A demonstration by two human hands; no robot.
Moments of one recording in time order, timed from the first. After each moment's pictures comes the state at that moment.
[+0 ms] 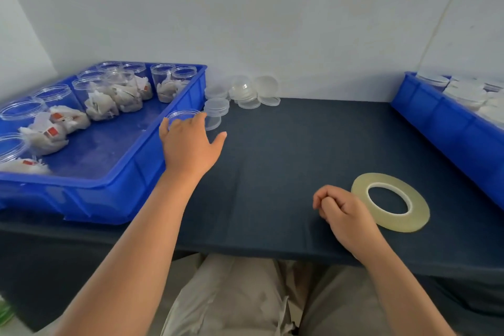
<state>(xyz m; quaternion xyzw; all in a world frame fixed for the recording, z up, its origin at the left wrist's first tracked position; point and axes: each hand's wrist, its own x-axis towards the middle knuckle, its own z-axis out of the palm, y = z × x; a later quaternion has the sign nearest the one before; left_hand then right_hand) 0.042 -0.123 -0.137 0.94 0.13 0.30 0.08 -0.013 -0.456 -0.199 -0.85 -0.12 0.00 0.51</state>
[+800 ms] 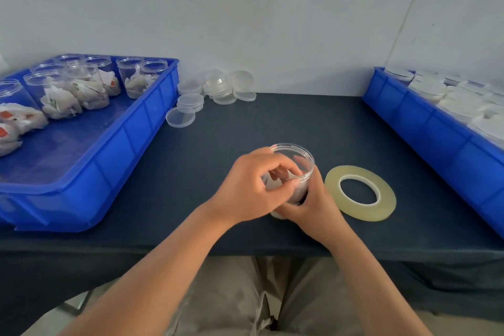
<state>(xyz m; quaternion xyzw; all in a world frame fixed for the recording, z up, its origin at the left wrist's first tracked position) -0.017 -0.262 -0.145 0.81 -0.31 0.22 0.45 -0.015 -0.447 -0.190 -0.83 -0.16 -0.03 0.54</state>
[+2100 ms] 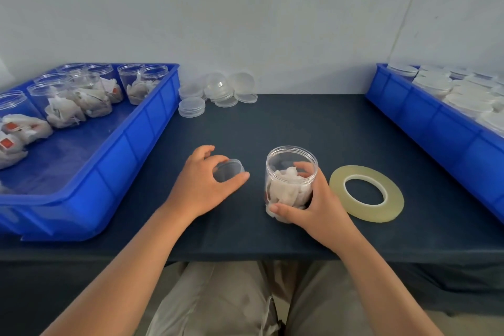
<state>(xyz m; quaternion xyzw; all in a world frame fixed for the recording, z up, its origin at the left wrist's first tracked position) 0.021 -0.175 -0.187 0.95 0.00 0.12 0.29 -0.014 -0.450 -0.190 -0.84 -0.14 -0.04 0.53</state>
